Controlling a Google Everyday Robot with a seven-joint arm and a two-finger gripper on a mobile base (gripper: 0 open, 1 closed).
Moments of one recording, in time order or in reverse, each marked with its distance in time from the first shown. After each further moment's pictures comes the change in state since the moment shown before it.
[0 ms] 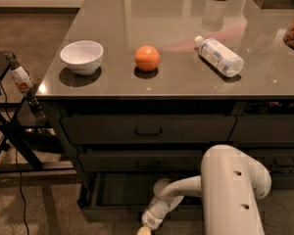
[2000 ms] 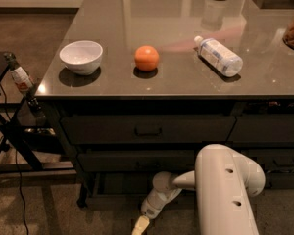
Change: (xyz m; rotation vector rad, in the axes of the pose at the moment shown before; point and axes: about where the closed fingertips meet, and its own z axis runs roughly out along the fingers) arm -0.020 -0.050 -0.015 0.094 -0.023 0.001
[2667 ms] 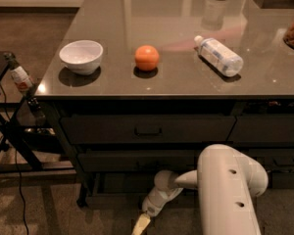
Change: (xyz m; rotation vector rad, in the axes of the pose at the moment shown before) arm -0.005 -0.008 -0.009 0.022 -0.021 -0.010
